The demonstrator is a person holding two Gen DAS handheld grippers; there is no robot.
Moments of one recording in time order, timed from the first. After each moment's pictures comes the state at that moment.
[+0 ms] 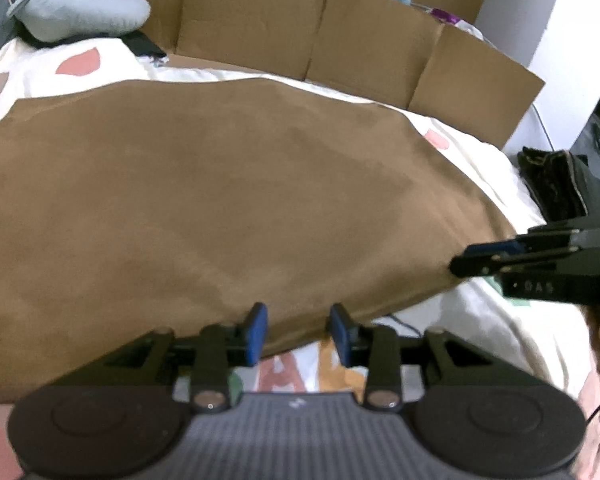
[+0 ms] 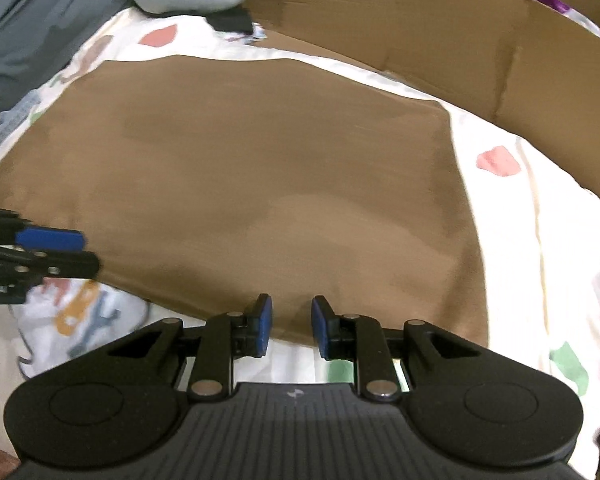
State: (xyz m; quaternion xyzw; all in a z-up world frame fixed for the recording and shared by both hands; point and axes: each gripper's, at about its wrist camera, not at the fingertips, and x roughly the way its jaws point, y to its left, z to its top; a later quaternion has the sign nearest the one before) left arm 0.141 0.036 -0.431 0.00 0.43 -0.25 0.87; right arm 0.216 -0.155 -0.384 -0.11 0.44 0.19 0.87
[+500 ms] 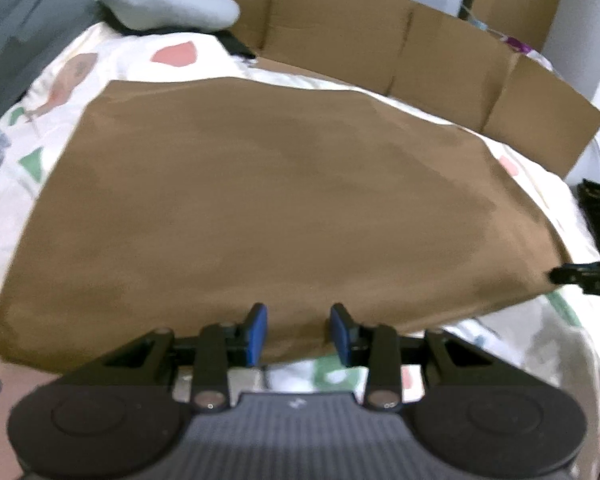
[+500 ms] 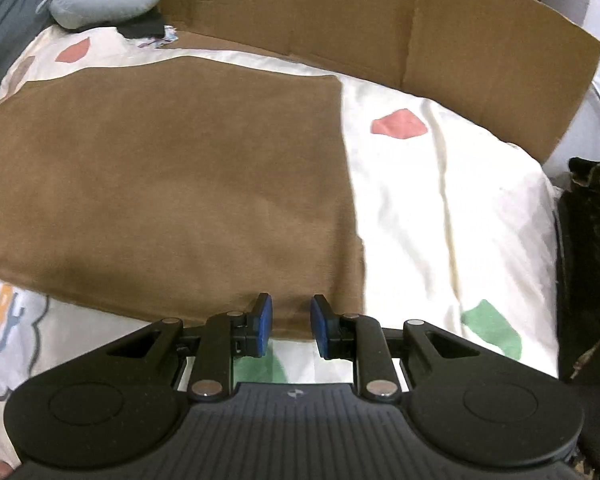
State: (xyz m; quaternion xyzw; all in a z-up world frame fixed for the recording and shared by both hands) left arm 0.139 0.088 -0.429 -0.02 0.43 -0.15 0.89; right arm 0.230 -0.214 -0.391 -0.09 0.44 0.09 0.89
